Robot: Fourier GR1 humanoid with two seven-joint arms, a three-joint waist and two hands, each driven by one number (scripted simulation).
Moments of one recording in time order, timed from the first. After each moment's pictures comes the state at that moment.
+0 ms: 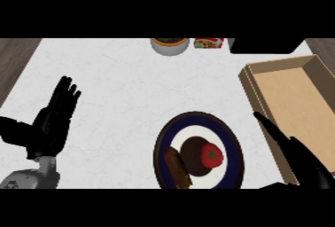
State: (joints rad) left arm -0.09 0.29 -0.09 -1.64 0.28 0.26 0.15; right arm 0.06 -0.48 0.29 -2.07 0.21 0.09 0.72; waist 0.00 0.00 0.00
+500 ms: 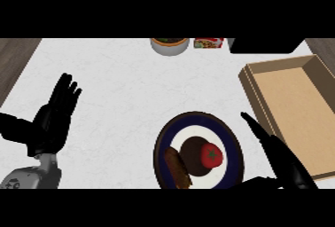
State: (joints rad) left arm -0.11 0.24 -0.05 -1.65 0.24 0.23 0.19; right arm 0.04 -0.34 0.32 -1.98 0.34 0.11 0.70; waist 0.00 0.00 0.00
